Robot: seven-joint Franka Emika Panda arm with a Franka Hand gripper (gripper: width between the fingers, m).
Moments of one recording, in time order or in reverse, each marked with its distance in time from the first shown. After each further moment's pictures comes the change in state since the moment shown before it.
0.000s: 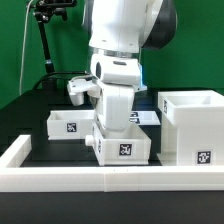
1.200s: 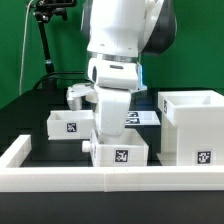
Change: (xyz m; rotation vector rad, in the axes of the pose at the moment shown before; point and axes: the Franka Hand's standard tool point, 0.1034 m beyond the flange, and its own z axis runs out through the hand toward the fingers) arm -0.005 0.016 0.006 -0.041 0.000 0.048
